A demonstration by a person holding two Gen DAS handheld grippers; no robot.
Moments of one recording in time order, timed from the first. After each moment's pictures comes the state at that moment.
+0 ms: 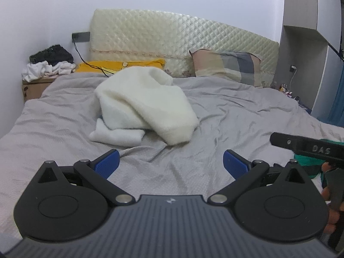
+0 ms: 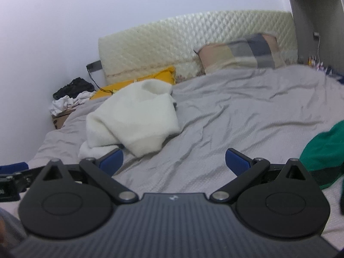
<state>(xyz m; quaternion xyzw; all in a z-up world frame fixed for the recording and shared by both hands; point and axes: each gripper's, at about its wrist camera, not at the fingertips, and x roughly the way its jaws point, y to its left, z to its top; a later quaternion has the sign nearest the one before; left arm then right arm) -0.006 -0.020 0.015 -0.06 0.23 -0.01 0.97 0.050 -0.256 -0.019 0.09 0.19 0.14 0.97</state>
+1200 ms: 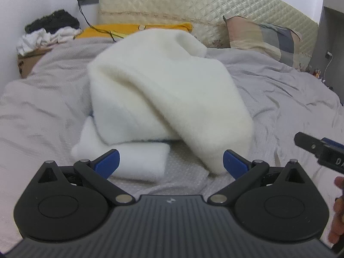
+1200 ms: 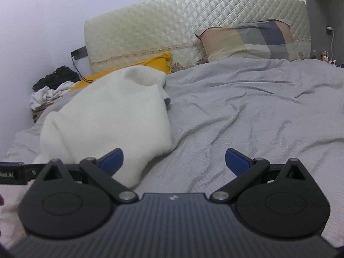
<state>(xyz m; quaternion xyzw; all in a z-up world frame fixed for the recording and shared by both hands) 0.242 0.045 -0.058 -0.08 0.33 0.04 0.94 0.232 -0.207 -0.064 0.06 0.21 0.14 0.97</state>
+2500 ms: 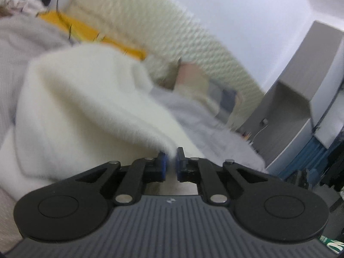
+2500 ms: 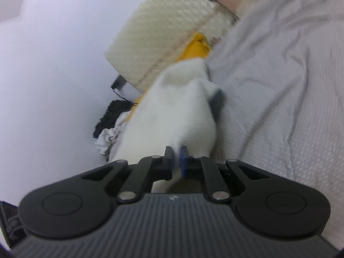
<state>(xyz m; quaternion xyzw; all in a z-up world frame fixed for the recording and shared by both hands) 0.278 0.078 -0.063 -0.29 0.18 -0.13 0.93 0.327 -0.223 -0.078 0.32 0.25 0.30 0.86</state>
